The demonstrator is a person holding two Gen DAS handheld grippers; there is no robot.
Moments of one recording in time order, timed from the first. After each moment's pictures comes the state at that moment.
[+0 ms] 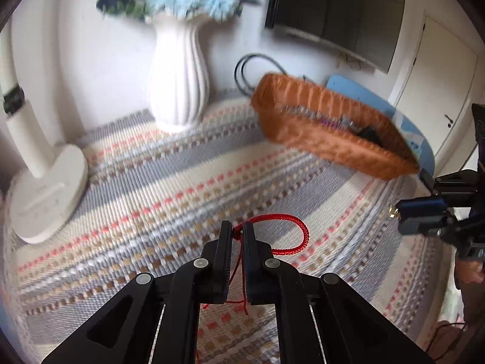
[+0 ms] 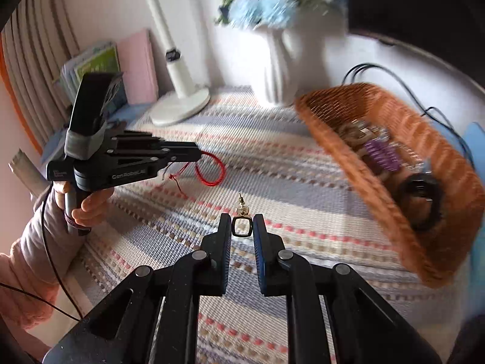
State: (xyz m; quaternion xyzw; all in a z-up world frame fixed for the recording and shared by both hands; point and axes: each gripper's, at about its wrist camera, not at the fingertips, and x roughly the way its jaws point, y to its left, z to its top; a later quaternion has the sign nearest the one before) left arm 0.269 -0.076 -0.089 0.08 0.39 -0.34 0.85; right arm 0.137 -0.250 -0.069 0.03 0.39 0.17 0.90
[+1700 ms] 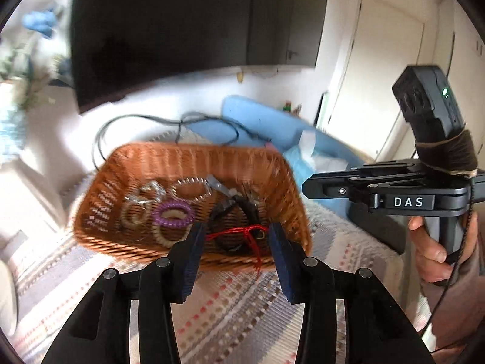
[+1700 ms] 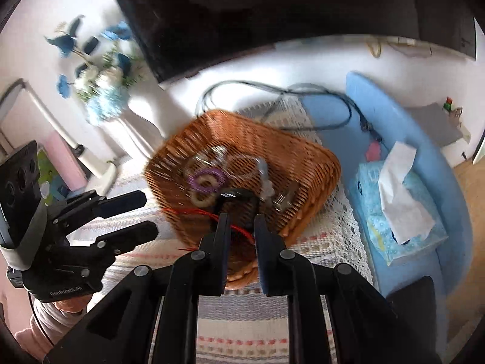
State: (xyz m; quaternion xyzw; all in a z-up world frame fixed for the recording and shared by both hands) left arm 0.212 -0.262 -0.005 0.11 0.34 -0.47 0.81; right arm 0.124 -0.431 -0.024 0.18 0.38 0.00 0.91
